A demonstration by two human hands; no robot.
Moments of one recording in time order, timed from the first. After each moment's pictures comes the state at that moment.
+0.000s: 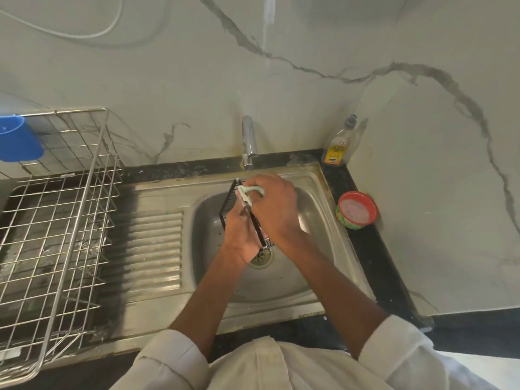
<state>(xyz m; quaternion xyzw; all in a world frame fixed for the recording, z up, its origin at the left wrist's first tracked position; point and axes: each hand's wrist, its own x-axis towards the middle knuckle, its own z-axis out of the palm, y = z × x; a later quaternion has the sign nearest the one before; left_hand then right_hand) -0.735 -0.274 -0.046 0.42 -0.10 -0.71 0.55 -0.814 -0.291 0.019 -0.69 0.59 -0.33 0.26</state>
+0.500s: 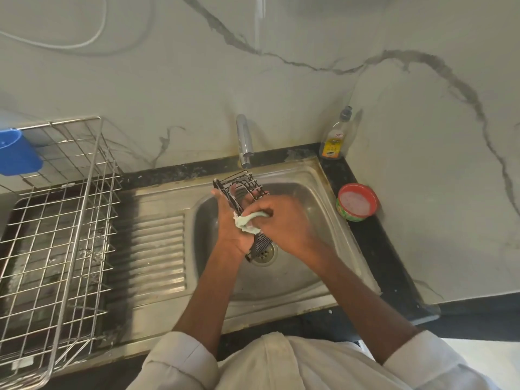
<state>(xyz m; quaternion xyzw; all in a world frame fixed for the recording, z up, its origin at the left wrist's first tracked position) -0.725 -0.292 -0.052 0.41 0.00 -0.69 0.59 -0.848 -0.265 0.014 -0.69 0.56 -0.28 0.36</state>
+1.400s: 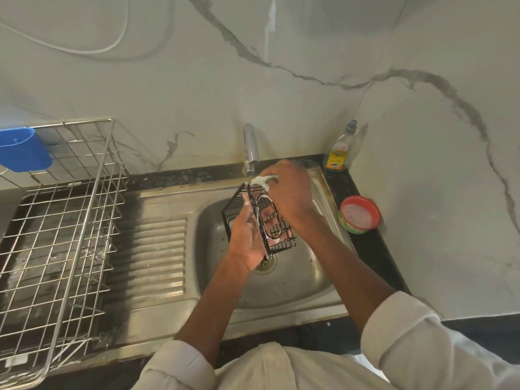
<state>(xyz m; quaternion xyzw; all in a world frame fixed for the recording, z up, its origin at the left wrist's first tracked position) -0.739 -0.274 -0.056 0.41 -0.11 -0.74 0.53 -0.839 -0.338 0.032 -0.70 0.65 -0.25 0.18</state>
